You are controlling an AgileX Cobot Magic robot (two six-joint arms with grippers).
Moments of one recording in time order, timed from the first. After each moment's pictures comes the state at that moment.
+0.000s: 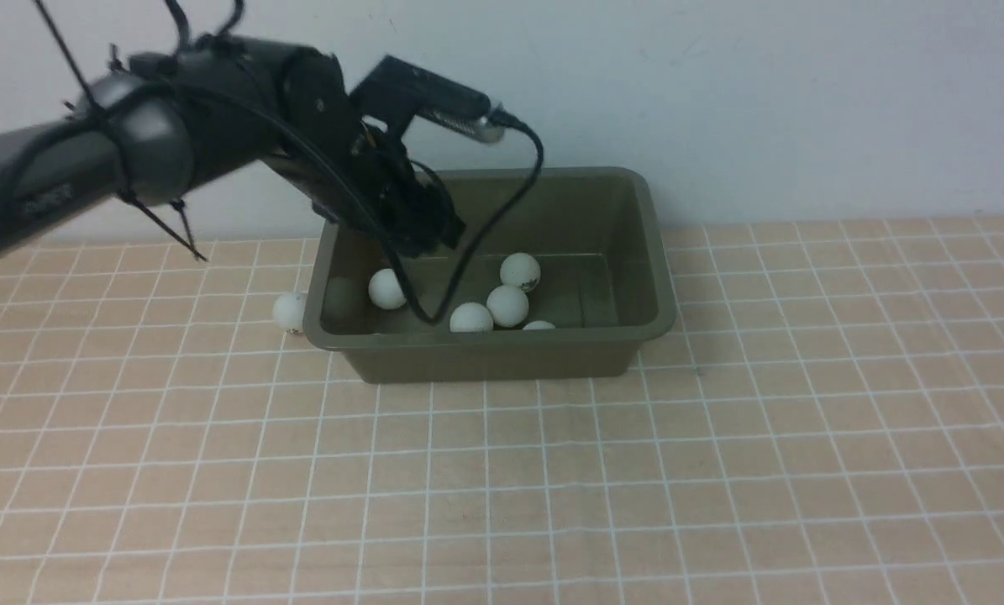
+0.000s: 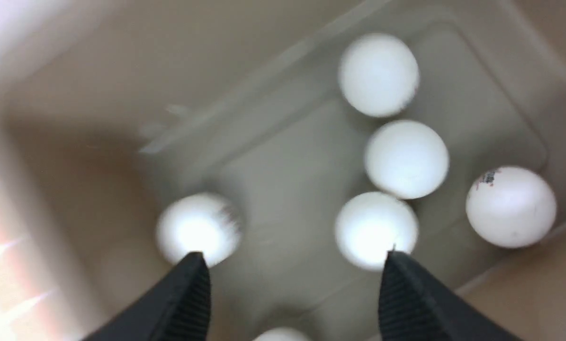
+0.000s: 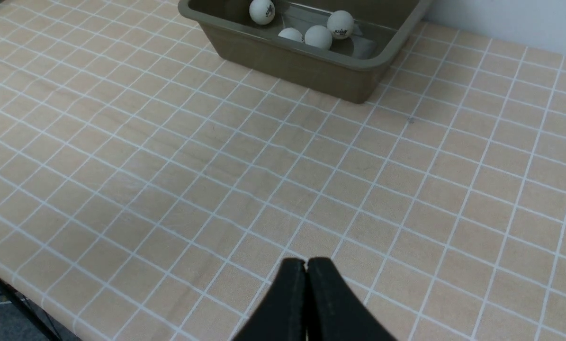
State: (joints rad) right arm 0.42 0.28 -0.83 0.16 1.26 -0.02; left arm -0.31 1.91 -1.62 -0.04 0.69 0.19
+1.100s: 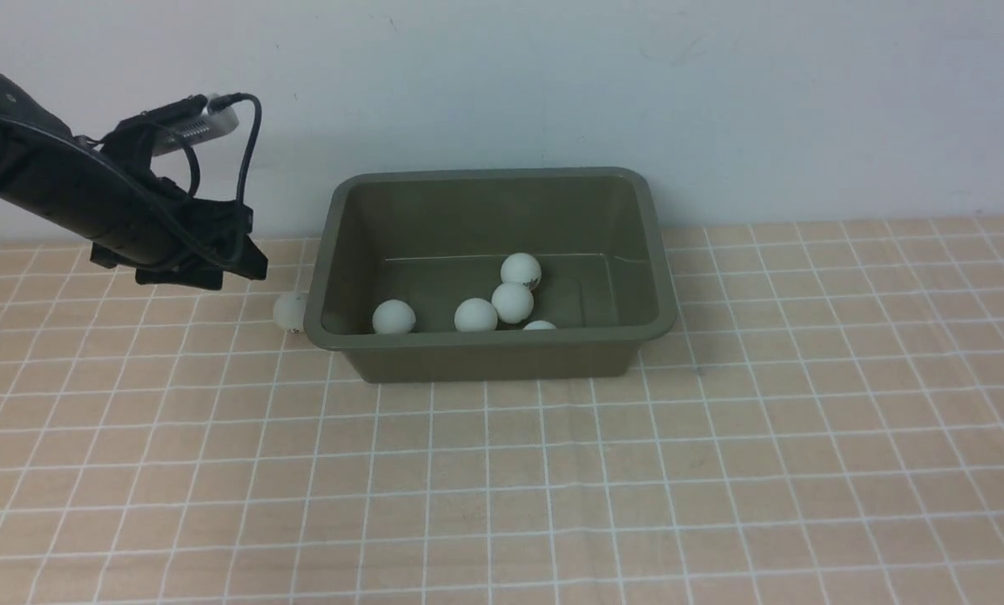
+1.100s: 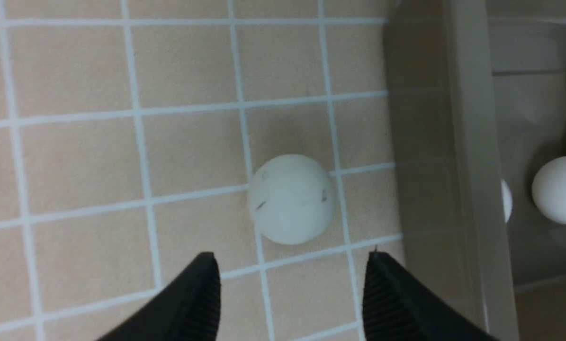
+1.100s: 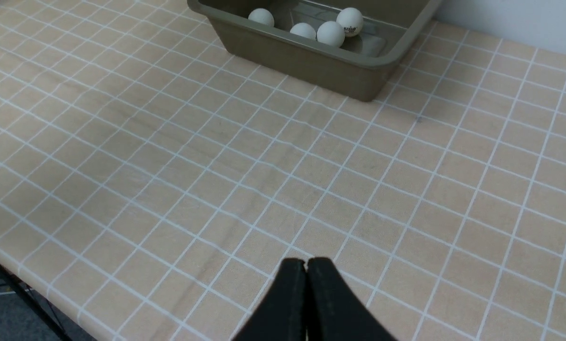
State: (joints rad) right arm 0.42 0.28 -0.83 0.18 1.27 -0.05; left arm 0.15 2.07 -1.60 -0.66 0.85 0.54
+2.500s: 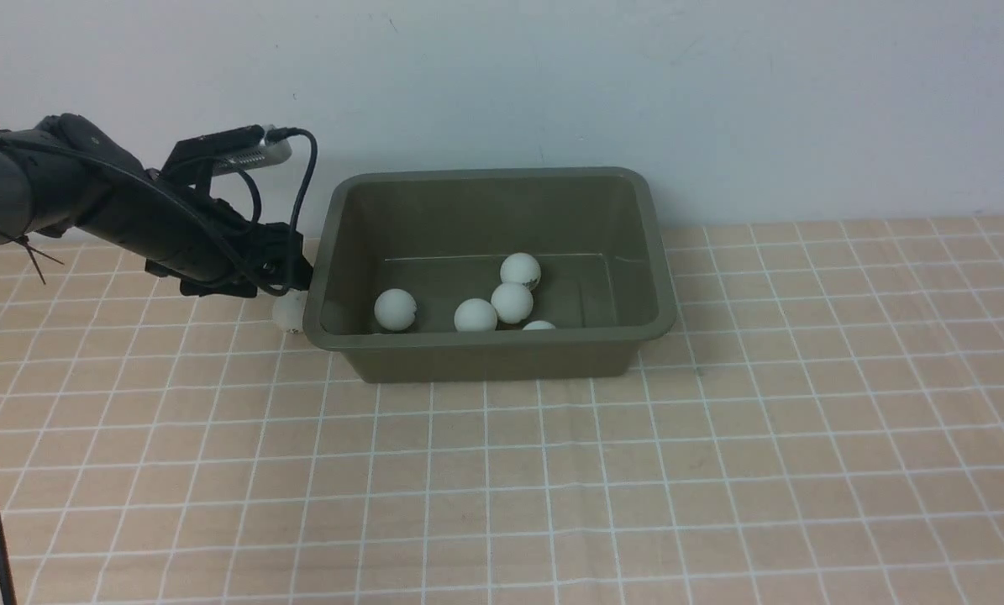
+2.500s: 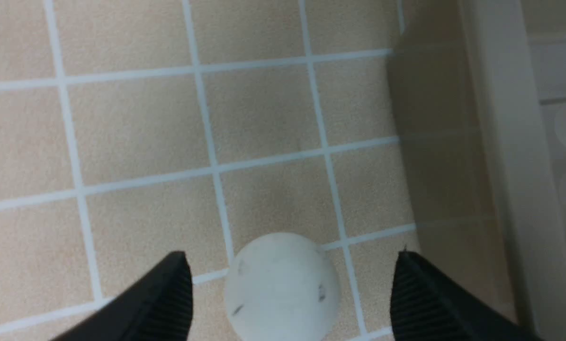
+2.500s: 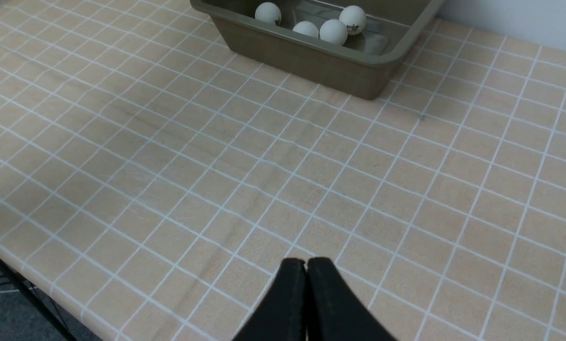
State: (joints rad) right arm 0.42 0.28 -0.83 0.18 1.27 -0.05; left arm 0.07 2.16 -1.60 -0.66 0.68 0.57
